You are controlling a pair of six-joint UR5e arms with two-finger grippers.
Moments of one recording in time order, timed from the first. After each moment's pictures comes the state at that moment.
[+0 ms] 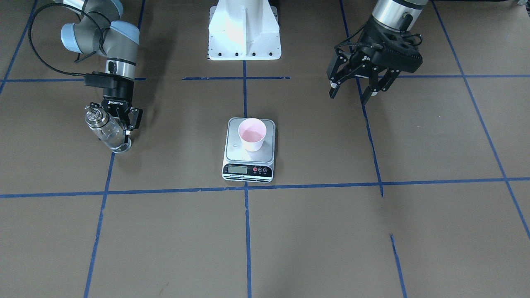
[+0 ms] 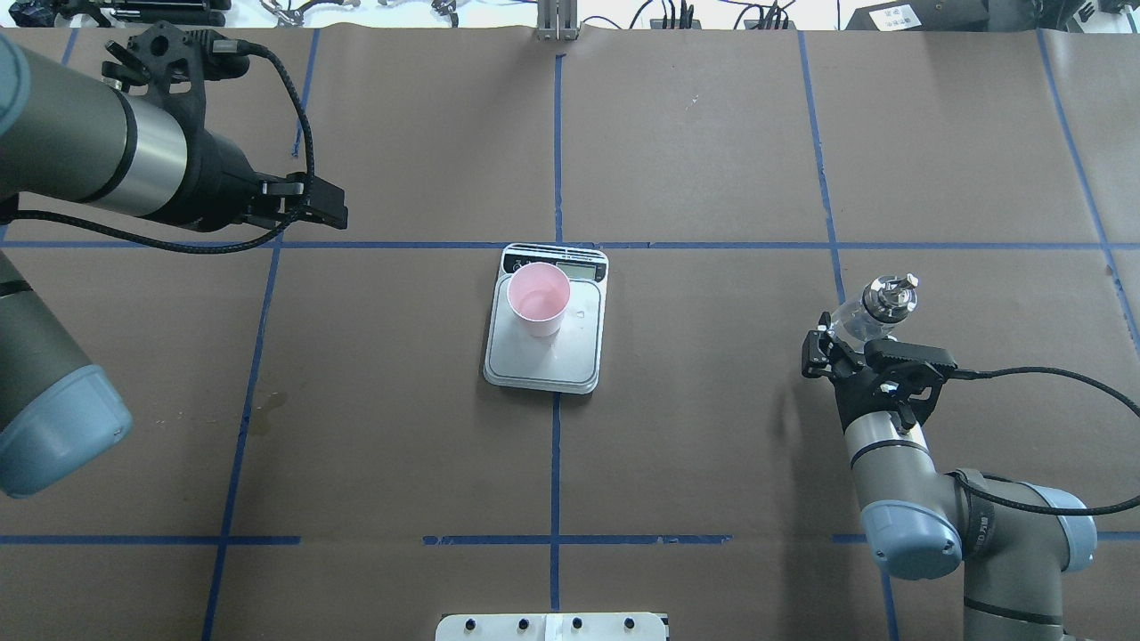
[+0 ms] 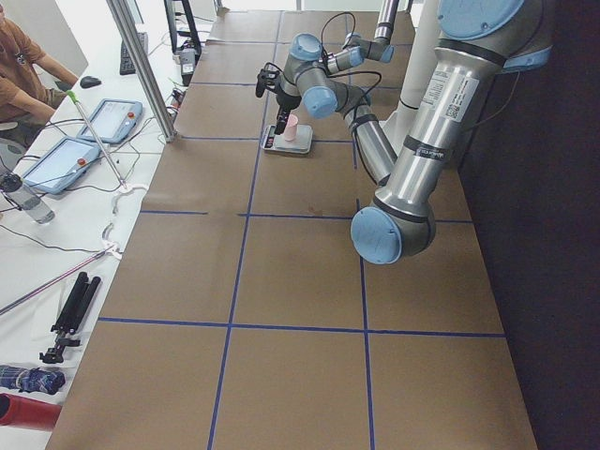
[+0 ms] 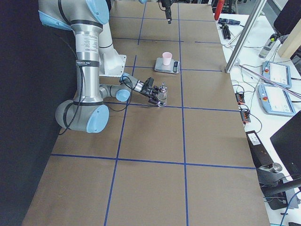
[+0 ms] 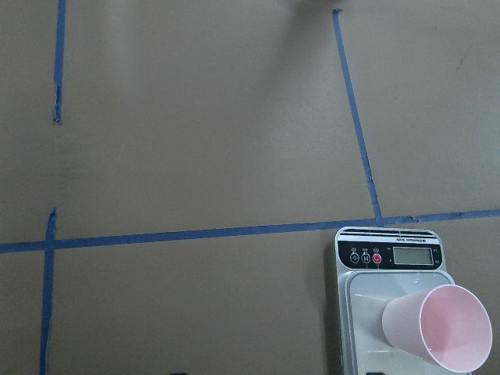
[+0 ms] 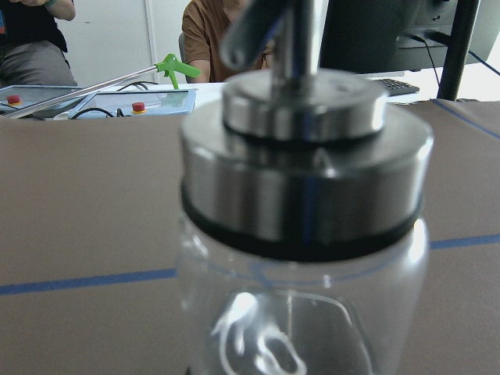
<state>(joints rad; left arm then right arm) -0.81 -1.97 -2.12 -1.64 -1.96 -1.04 0.22 -1.58 1.79 -1.07 0.63 1.62</state>
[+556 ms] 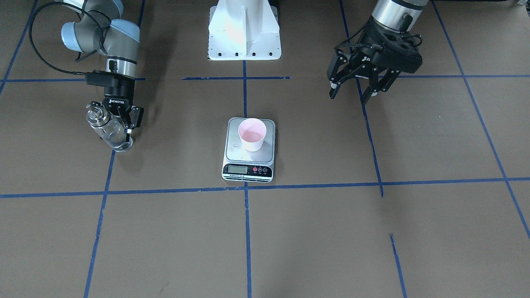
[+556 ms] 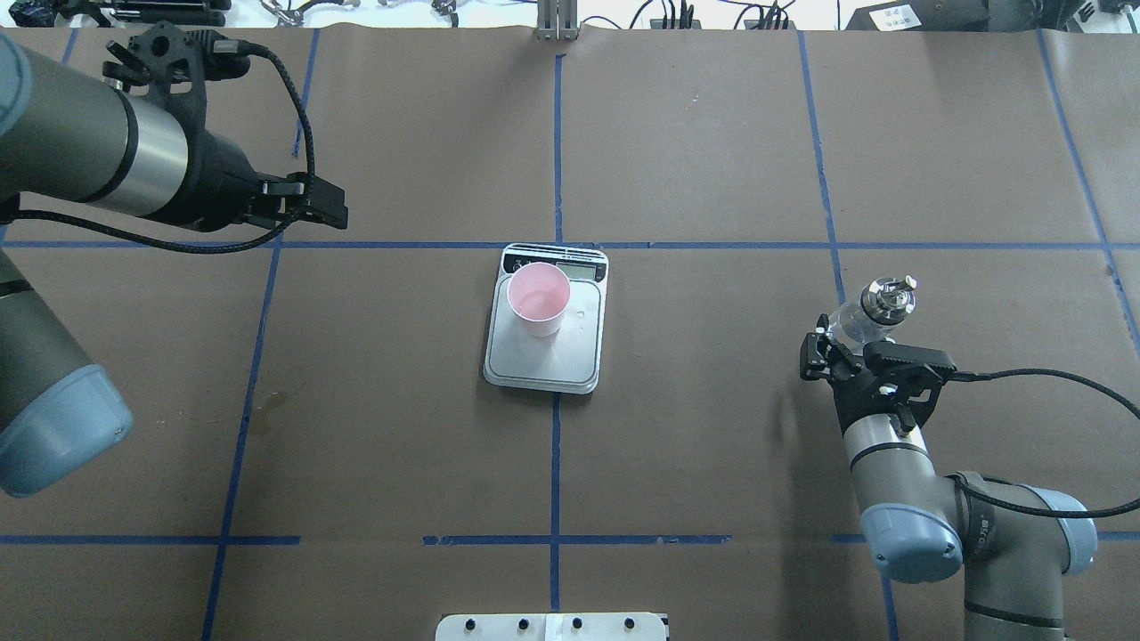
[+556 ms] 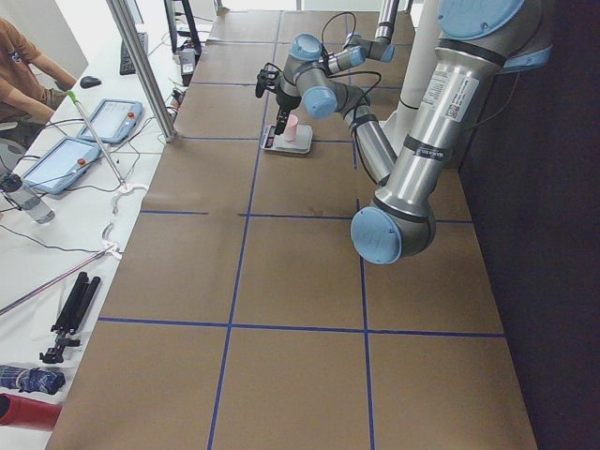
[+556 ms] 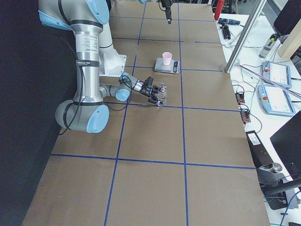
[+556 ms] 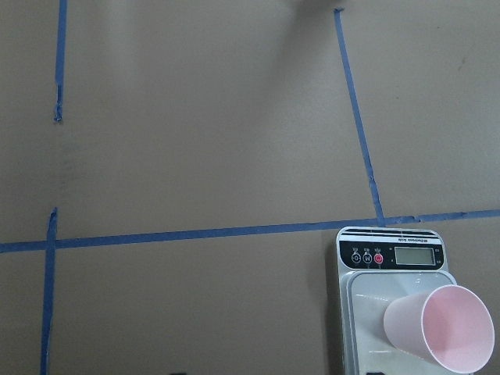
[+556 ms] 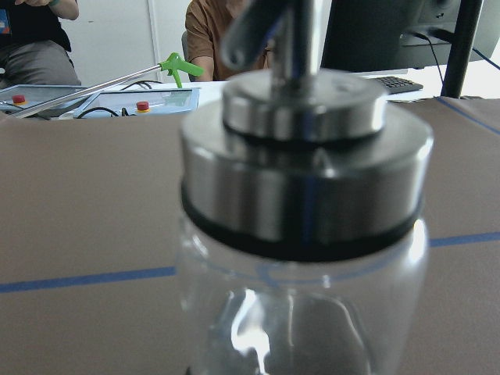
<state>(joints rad) -0.81 -1.97 -2.12 -1.64 -1.96 -1.04 0.21 -1.58 1.79 -1.07 0.63 1.62</state>
